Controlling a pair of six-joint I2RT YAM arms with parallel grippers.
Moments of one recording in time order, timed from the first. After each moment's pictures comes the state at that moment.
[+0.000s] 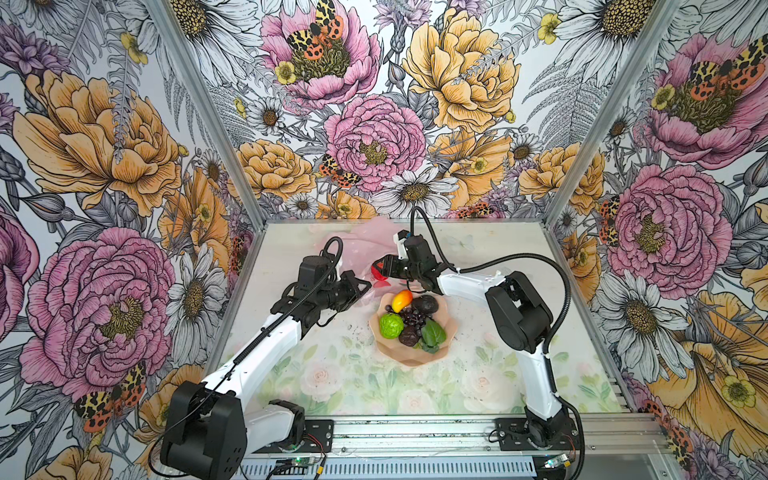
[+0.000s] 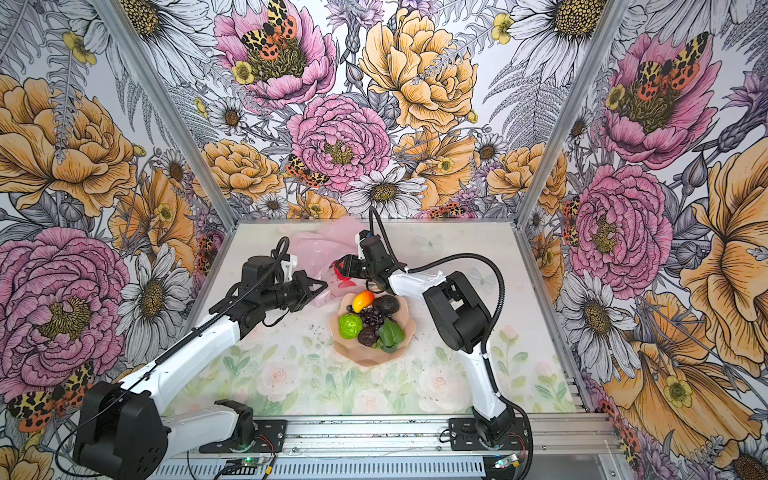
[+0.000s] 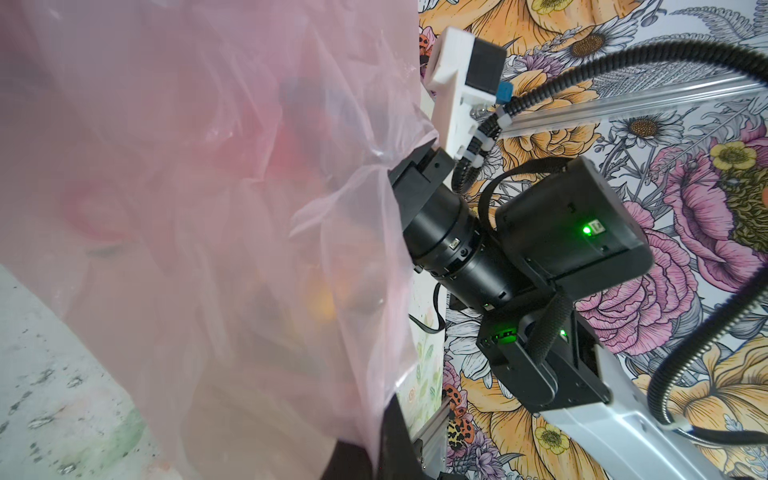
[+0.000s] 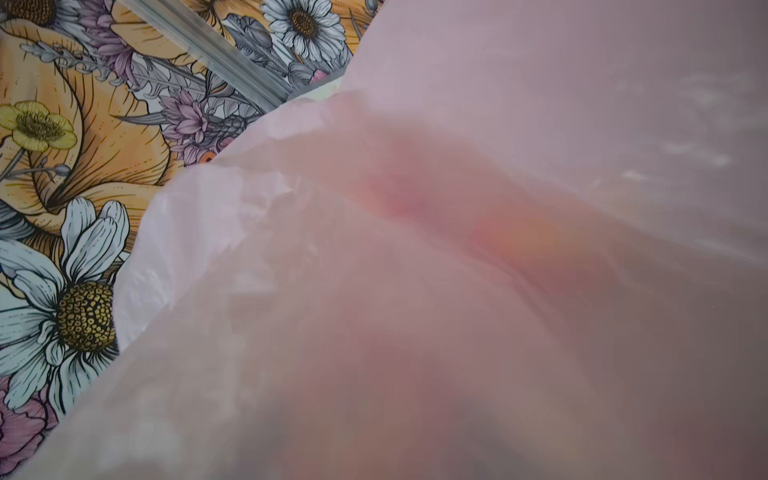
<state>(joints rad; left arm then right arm) -0.30 1.20 0.80 -0.17 0.50 -0.98 0.61 2.17 1.53 0.09 -0.28 0.67</state>
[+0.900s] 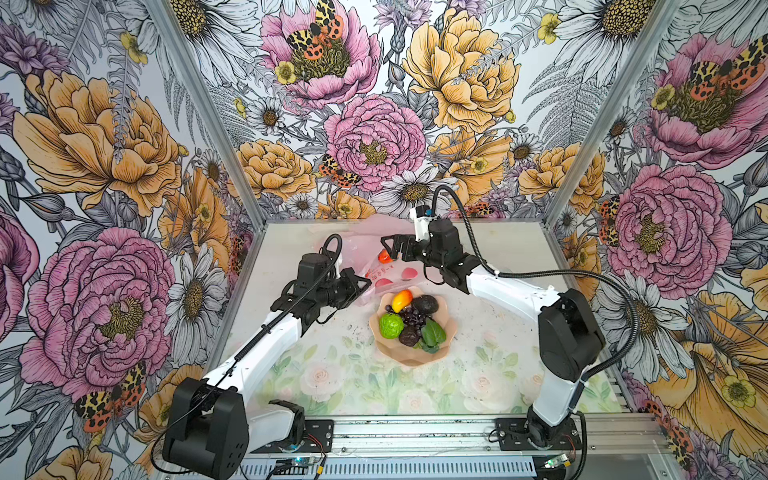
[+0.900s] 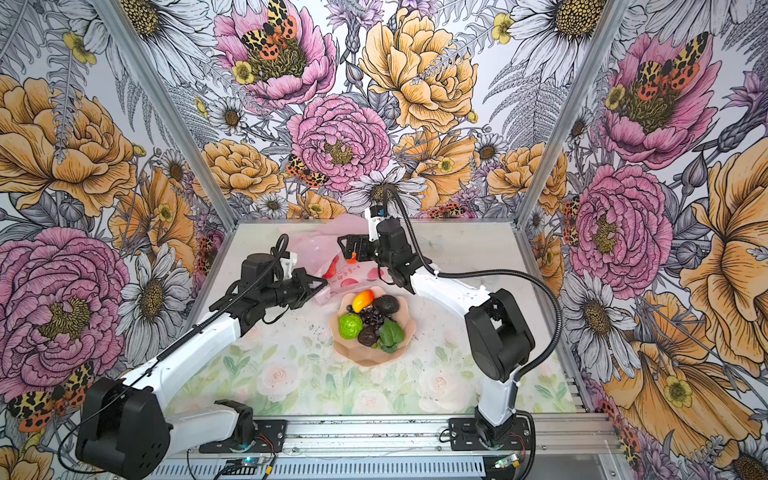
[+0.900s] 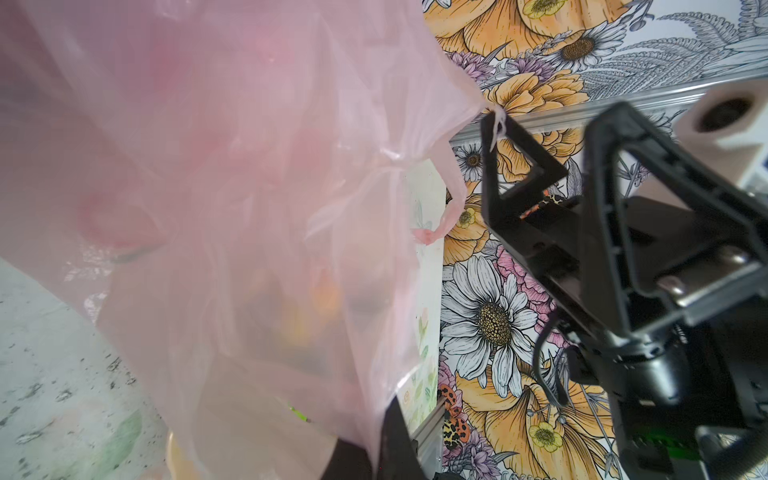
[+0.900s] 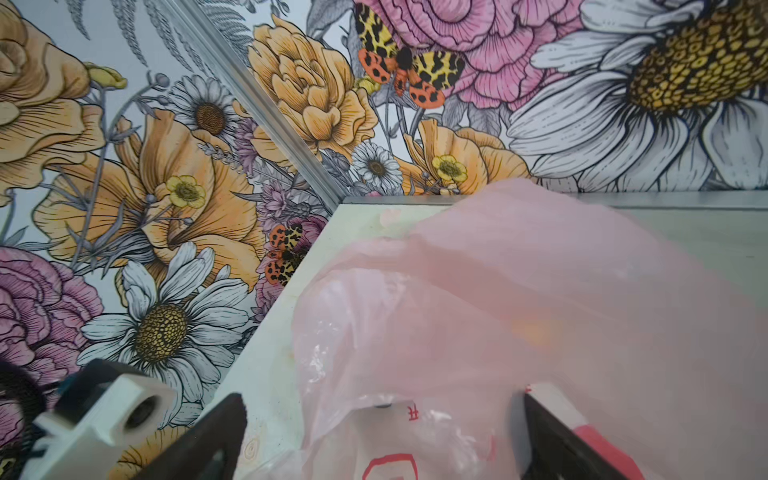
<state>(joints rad) -0.28 1.22 0.82 -0.16 0.52 -0.98 0.59 1.78 1.37 0.11 -0.21 0.48</state>
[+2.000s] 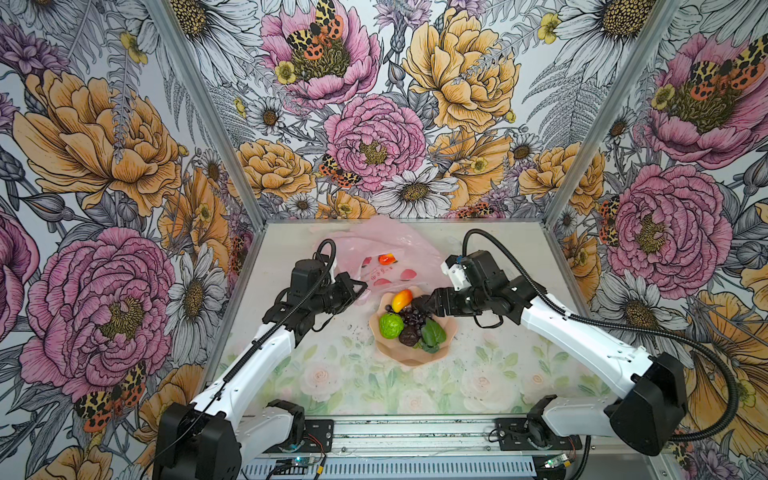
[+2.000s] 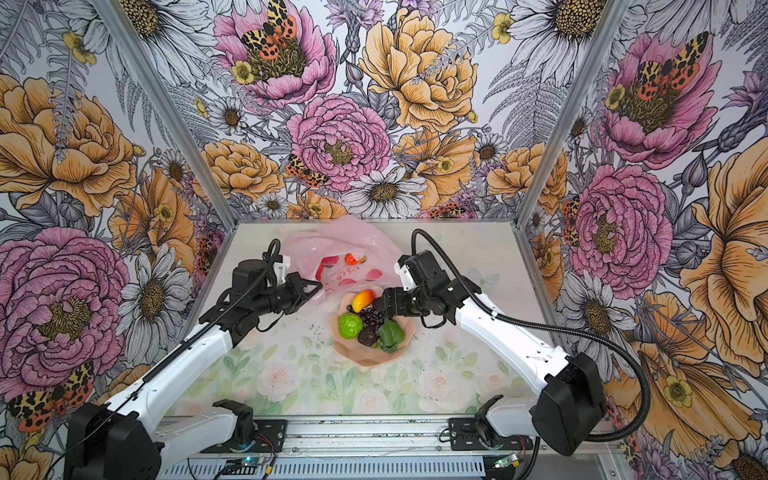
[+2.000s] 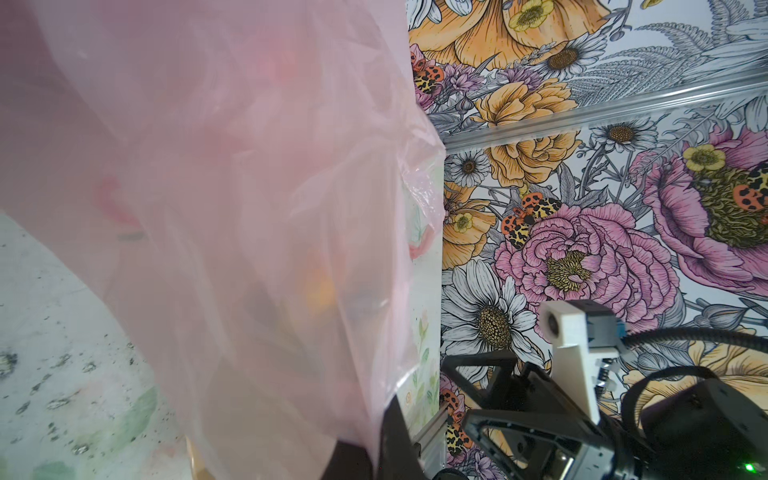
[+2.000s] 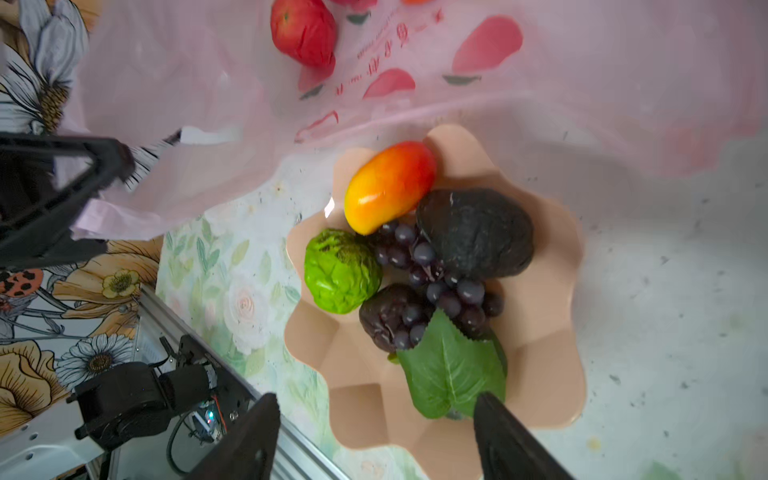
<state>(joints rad) -0.28 1.10 0.77 -0.19 0.49 -0.98 0.62 1.35 1.12 -0.74 -0.34 0.53</state>
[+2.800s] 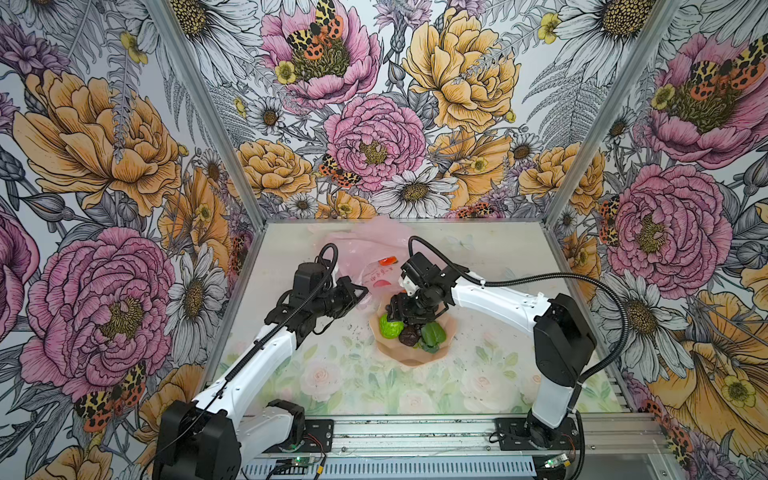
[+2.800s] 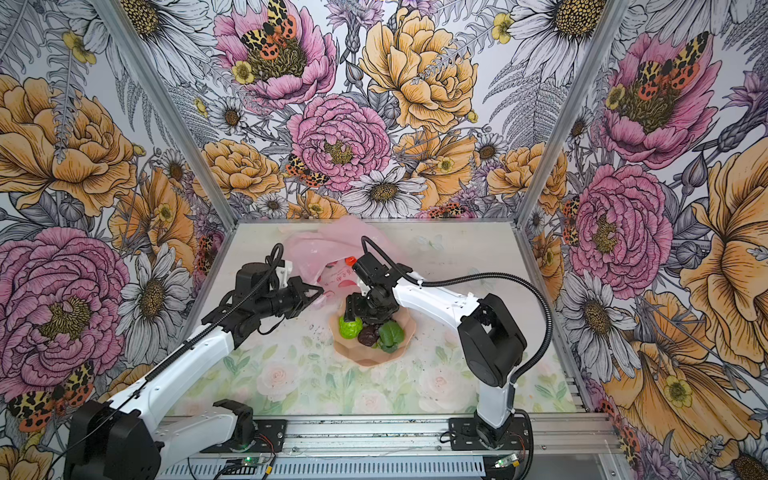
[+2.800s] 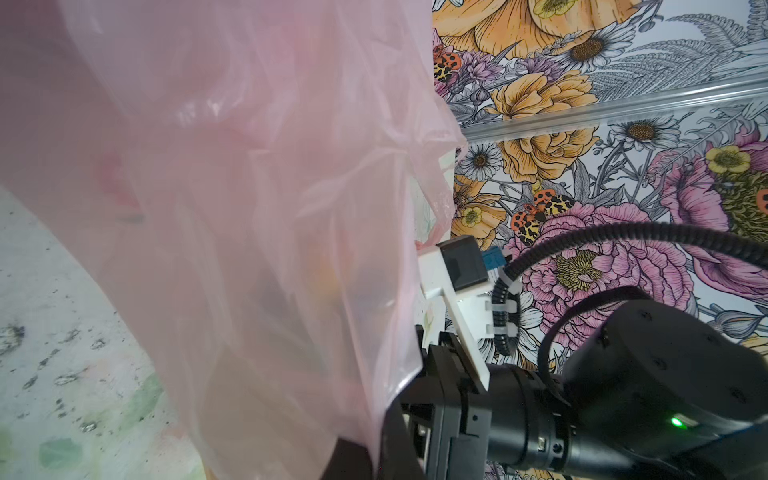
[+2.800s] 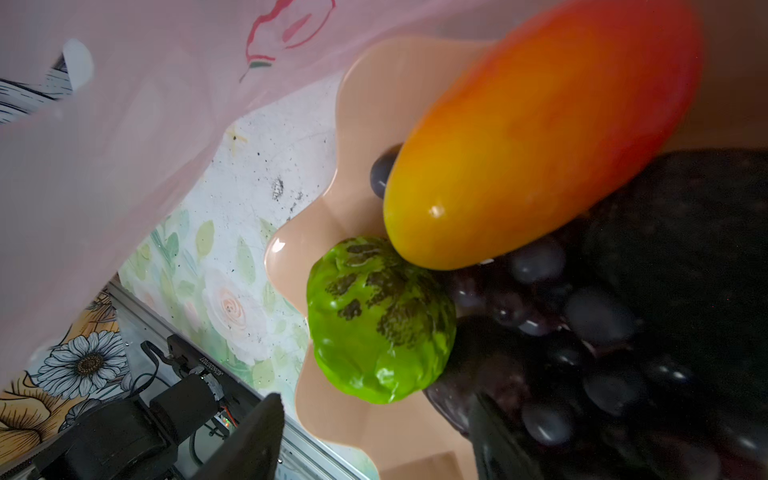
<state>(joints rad) -0.30 1.11 0.75 -0.20 0.49 -1.00 0.77 1.84 1.44 -0.79 -0.37 0.67</state>
